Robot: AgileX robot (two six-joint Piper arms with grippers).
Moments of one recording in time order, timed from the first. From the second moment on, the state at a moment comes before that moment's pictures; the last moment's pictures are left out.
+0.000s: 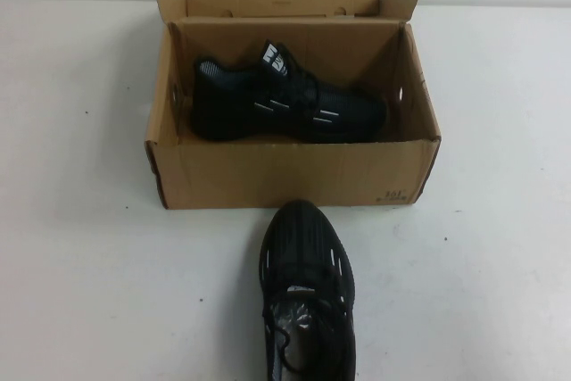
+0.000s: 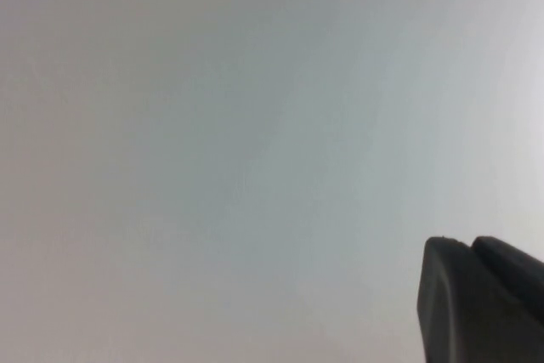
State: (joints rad) right arm 0.01 -0.01 0.03 0.31 -0.43 -0.14; left arm -0.14 -0.01 0.03 -0.03 -0.53 -0.13
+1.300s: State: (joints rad) right arm 0.01 0.43 -0.54 -1.34 -0.16 1.42; left arm -0.14 0.44 -0.64 0.28 0.40 -0.41
